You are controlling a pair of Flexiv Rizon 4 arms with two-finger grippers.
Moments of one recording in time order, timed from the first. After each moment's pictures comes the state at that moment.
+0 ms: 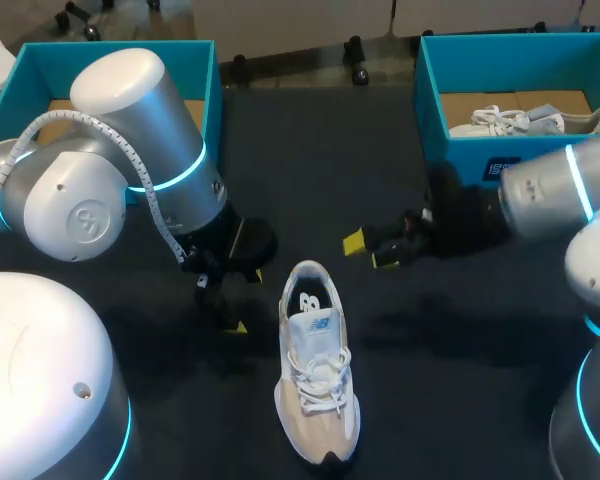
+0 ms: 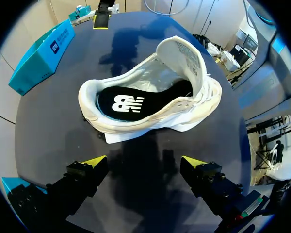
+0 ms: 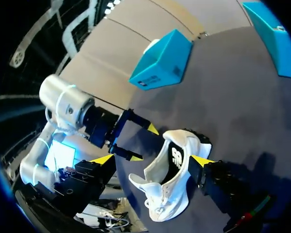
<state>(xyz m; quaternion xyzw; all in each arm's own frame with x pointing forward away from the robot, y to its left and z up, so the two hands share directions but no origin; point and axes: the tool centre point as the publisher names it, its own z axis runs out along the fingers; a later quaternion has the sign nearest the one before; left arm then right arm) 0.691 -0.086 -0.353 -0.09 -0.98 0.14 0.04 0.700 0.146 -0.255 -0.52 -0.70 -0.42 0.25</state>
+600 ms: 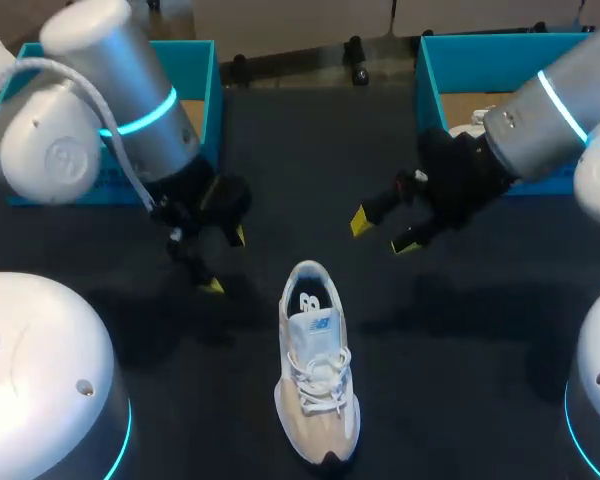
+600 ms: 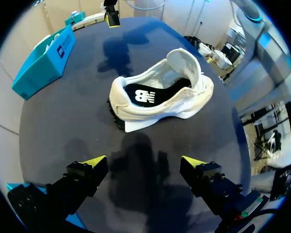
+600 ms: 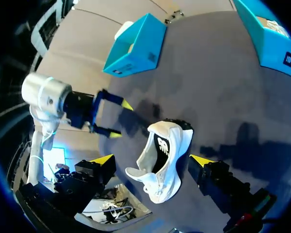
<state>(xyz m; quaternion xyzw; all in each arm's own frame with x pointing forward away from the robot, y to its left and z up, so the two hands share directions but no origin) 0.740 -0.055 -0.318 -0.14 -0.97 0.17 0.05 0.712 0.129 -0.239 -0.57 -0.73 -0.28 0.26</state>
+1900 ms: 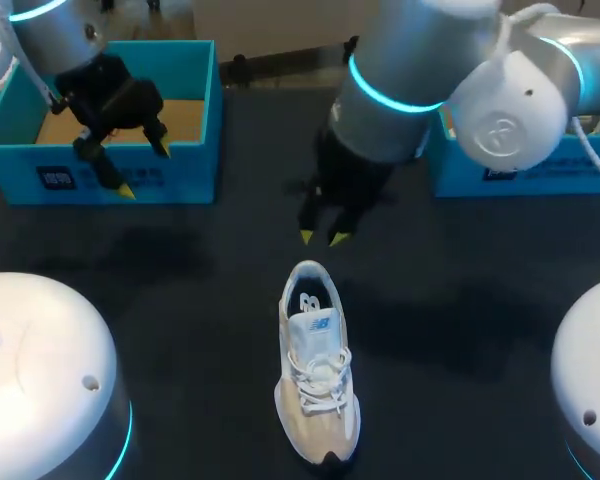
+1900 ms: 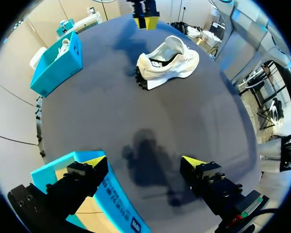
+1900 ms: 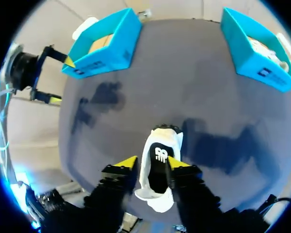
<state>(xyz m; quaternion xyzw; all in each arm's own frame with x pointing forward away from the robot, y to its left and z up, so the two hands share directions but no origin) 0.853 0.057 -0.243 -0.22 -0.97 0.13 0.01 0.715 0.208 -0.240 -0.68 -0.72 -0.12 0.07</state>
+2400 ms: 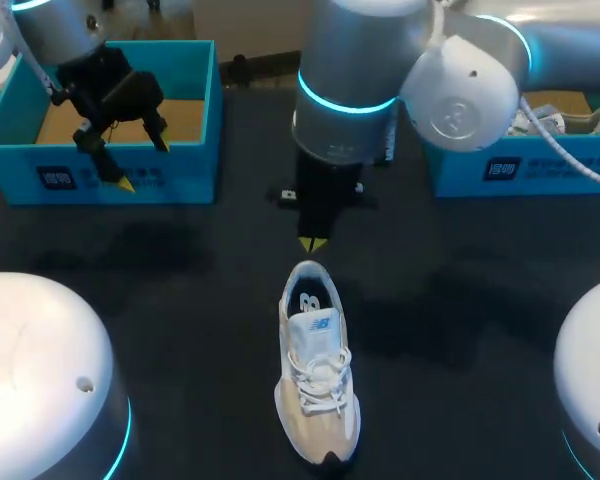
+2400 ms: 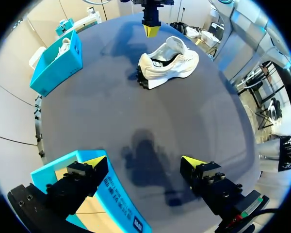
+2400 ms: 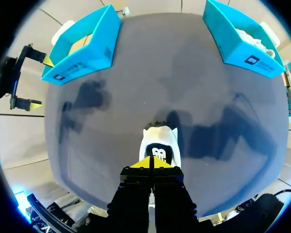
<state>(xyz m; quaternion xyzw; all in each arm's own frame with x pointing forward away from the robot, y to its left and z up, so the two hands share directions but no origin) 0.860 0.057 -0.241 -0.22 -0.97 0.13 0.02 0.717 0.218 -0.254 -0.72 -0.69 -0.06 0.04</state>
